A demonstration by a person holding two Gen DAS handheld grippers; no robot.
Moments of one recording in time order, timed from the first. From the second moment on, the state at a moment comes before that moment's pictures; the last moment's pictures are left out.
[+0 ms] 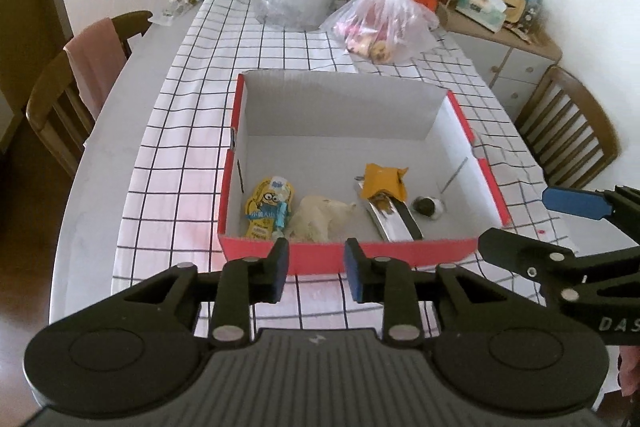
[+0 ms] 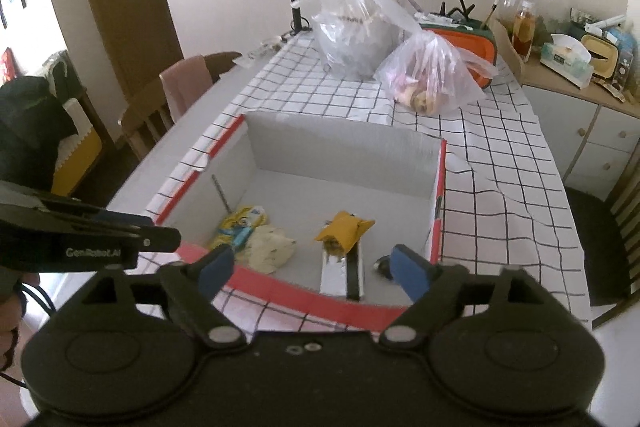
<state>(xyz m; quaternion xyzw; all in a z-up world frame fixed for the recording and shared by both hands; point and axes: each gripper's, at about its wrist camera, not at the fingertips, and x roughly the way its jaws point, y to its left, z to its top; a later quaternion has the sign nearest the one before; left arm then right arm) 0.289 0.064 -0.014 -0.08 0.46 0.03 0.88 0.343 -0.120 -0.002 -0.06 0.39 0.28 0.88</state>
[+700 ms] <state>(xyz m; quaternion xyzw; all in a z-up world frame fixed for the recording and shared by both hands) 0.180 0.055 -0.002 -0.10 0.41 0.02 0.90 0.243 -0.150 0.011 -0.05 0.36 0.29 0.88</state>
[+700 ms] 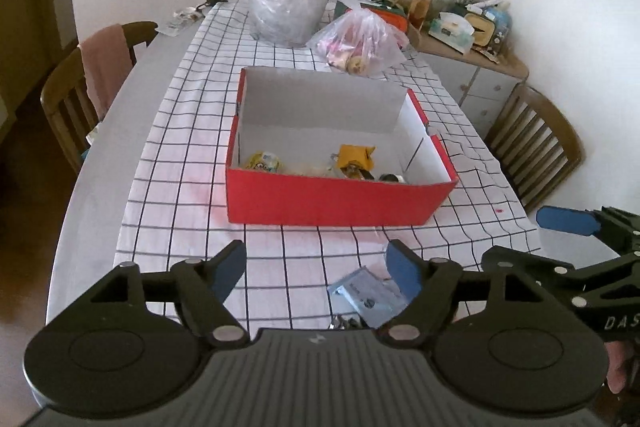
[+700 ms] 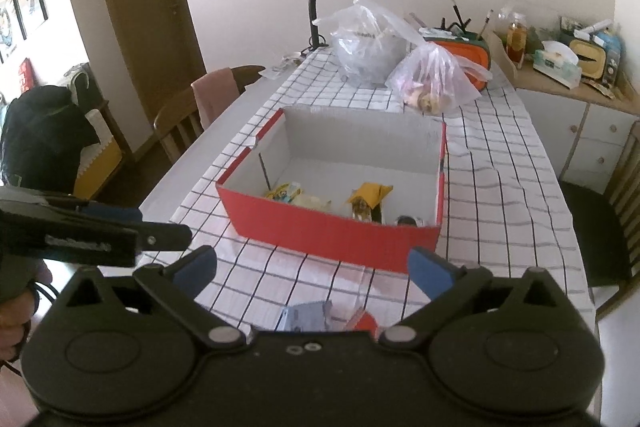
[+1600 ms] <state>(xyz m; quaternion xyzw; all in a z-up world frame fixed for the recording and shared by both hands) 0.132 0.059 -0.126 -0.11 0.54 0.06 0.83 0.223 -0.192 -0.082 -0.04 0.46 0.23 0.85</state>
